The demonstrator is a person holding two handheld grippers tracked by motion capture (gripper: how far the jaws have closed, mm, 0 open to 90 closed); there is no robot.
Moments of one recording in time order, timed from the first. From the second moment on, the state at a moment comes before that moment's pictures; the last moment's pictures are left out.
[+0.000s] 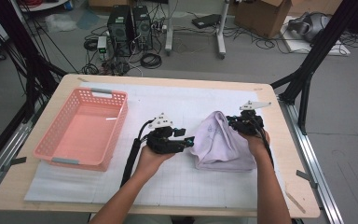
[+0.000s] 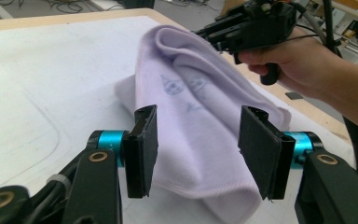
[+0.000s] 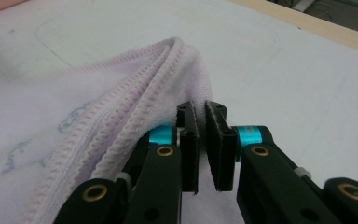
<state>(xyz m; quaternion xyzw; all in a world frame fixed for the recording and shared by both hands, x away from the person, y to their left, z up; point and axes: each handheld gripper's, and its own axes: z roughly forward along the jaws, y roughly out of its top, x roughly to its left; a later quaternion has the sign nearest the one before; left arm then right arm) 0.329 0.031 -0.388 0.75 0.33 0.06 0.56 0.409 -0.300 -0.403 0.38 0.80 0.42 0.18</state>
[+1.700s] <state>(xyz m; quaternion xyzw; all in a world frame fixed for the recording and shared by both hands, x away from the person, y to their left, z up) 0.315 0.104 -0.424 0.76 0.36 0.11 0.53 0.279 -0.331 -0.416 0.48 0.80 0.28 0.23</state>
